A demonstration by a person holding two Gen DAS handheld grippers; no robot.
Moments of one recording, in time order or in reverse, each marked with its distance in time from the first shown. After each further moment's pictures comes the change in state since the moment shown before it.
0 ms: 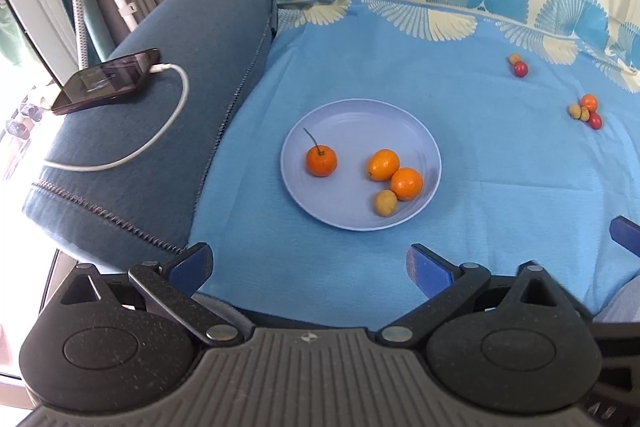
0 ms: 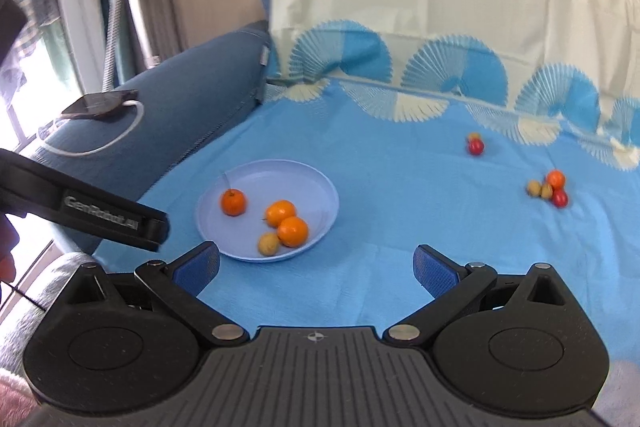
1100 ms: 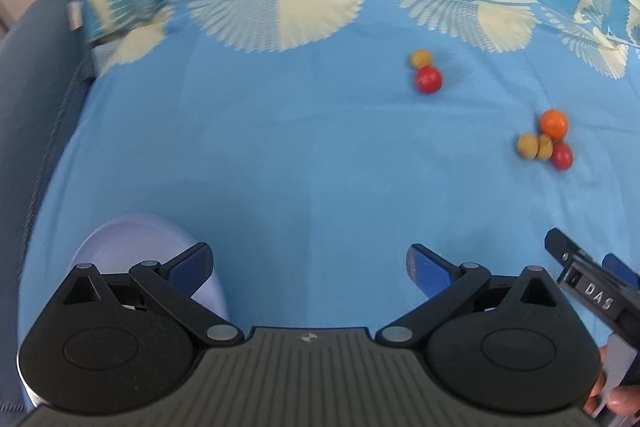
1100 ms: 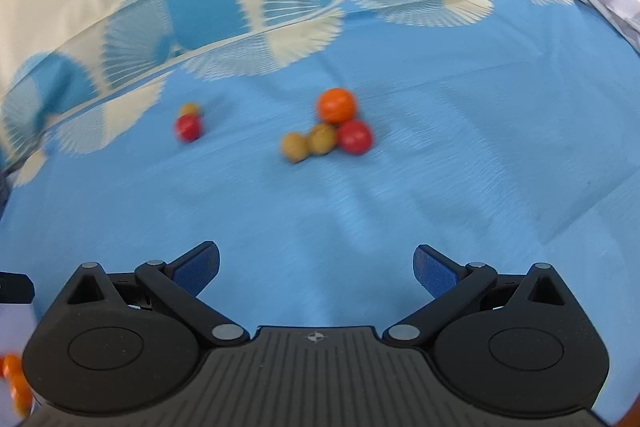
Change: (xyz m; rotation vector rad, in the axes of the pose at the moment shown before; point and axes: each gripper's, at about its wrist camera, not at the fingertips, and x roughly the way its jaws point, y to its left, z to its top) left arm 0.149 -0.226 0.163 0.155 0.114 -0.127; right arm 0.159 -0.289 0.009 0.528 0.105 -0.369
